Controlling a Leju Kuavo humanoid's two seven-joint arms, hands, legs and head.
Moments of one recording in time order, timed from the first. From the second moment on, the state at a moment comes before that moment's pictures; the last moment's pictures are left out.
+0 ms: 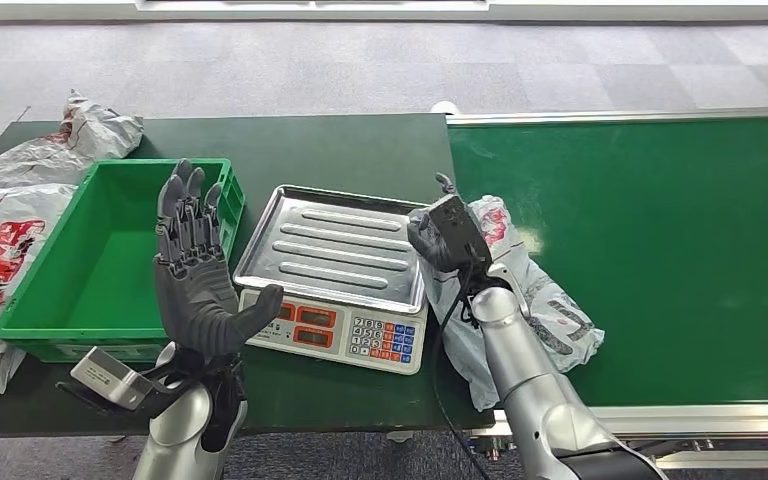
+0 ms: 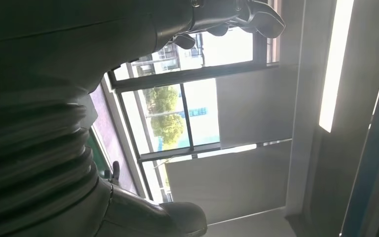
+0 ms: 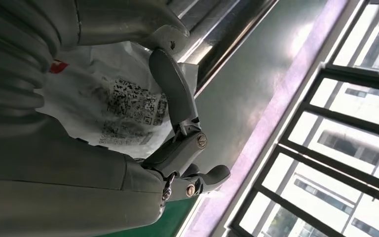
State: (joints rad) left arm -0.16 -0.24 -0.28 -1.57 -0.06 0.05 -0.67; right arm -0.64 0.28 -0.06 -0.64 0.47 -0.01 -0.46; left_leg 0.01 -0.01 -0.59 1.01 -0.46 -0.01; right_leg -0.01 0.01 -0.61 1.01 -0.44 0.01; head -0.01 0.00
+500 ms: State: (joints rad) left arm -0.13 -0.24 -0.27 -1.63 -0.09 0.06 -0.63; right arm -0.65 0.24 0.16 -0.55 1.23 -0.53 0.39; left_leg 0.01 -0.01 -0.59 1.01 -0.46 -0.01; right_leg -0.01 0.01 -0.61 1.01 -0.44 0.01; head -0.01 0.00
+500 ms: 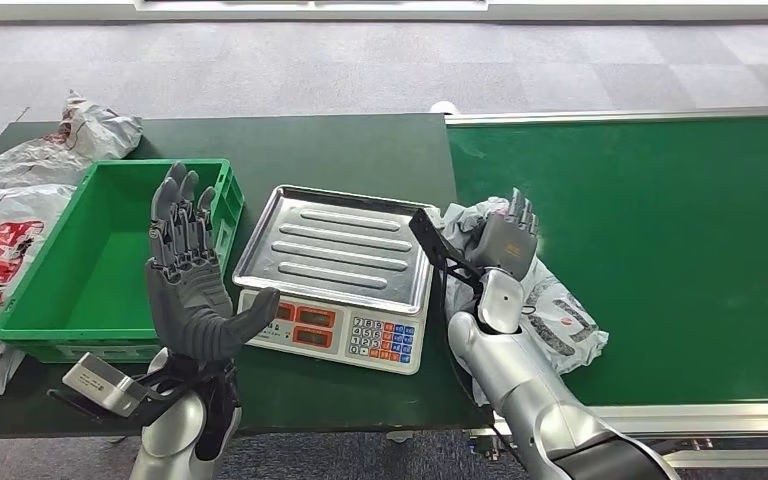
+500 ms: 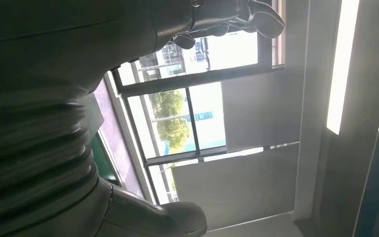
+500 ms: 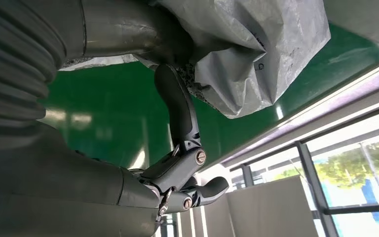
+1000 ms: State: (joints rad) left arm -0.12 -0.24 -0.27 -1.63 -0.09 0.06 -0.63; right arm -0.63 0.24 0.16 -0.54 1.34 -0.44 0.39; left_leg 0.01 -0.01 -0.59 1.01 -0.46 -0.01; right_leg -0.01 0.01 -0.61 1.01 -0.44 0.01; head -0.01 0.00
